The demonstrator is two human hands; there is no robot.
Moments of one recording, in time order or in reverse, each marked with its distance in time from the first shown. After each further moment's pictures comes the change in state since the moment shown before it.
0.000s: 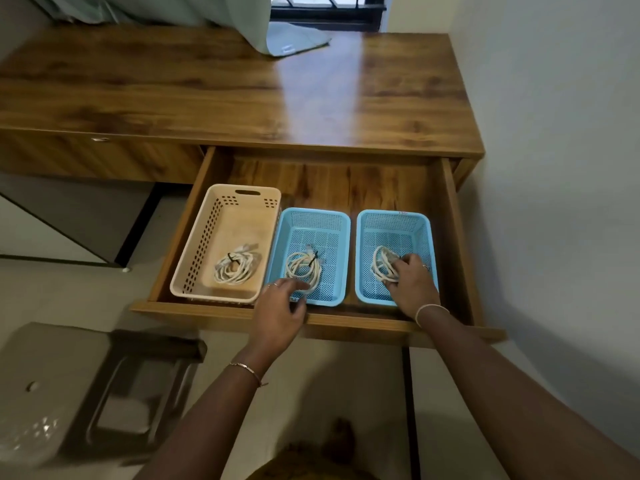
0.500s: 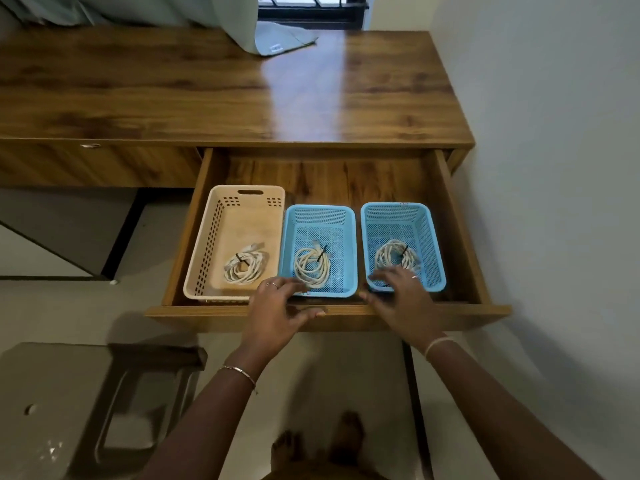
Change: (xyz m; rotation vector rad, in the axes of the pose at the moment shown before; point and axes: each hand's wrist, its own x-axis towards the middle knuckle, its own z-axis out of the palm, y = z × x) left_hand -0.008 -0.031 -0.030 0.071 -0.095 0.113; right_hand -0.079 -0.059 -0.013 0.235 0.095 -0.180
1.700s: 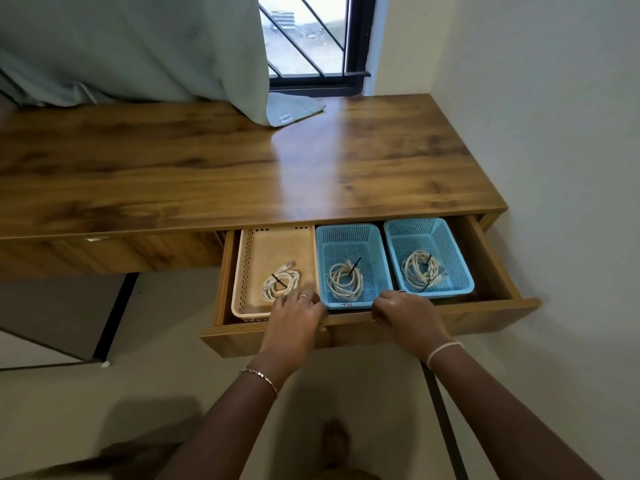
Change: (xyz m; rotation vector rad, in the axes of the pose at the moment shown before) left_hand 0.162 -0.044 -0.067 0.509 -0.084 0.345; right_hand 0.165 -0.058 0.031 -0.607 -0.057 -0.182
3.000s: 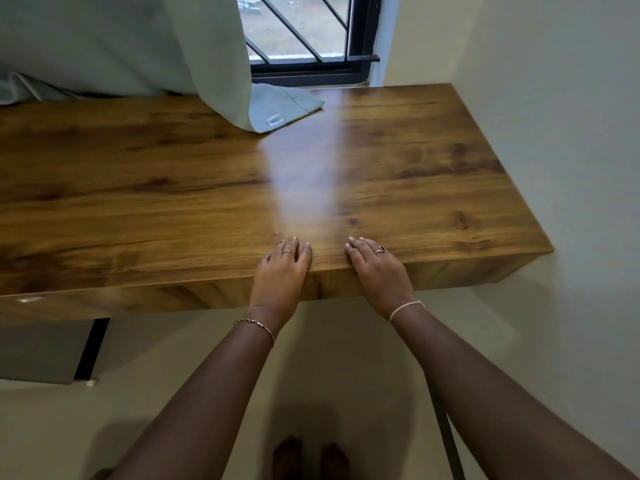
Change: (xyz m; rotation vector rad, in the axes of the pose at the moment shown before) left_hand 0.197 -0.076 -0.002 0.226 -0.006 -0.117; right_hand 0.204 0.058 0.039 -0.067 0.186 -0.028
